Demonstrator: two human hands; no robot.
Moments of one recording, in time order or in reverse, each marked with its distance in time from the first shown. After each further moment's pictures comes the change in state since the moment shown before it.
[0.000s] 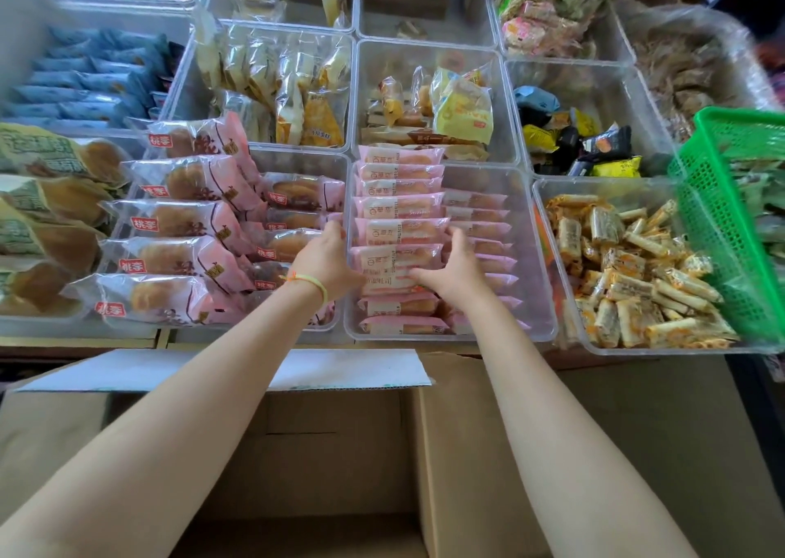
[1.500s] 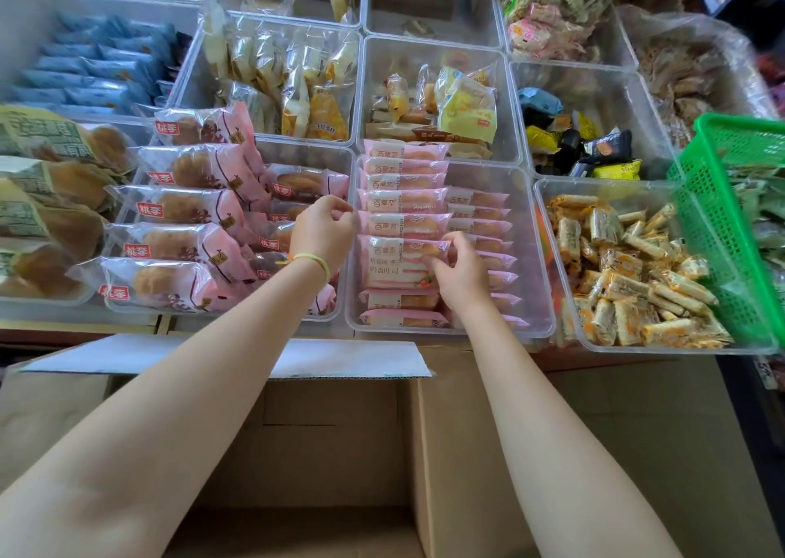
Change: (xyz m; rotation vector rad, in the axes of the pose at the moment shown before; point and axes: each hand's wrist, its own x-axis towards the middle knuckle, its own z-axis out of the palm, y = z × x) left_hand 0.011 0.007 -0.005 -0.400 0.303 -0.066; right_hand -0.010 0.010 0.013 0.092 0.160 -0.079
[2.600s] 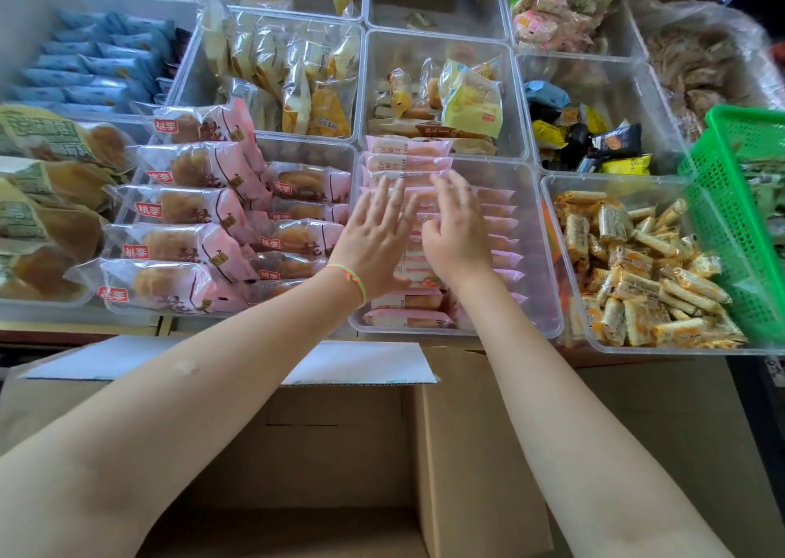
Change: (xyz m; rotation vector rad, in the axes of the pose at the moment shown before) left_hand -0.015 0.005 0.035 1.030 -0.174 0.744; right_hand 0.028 -0.039 0.004 -0.408 0.116 -0.354
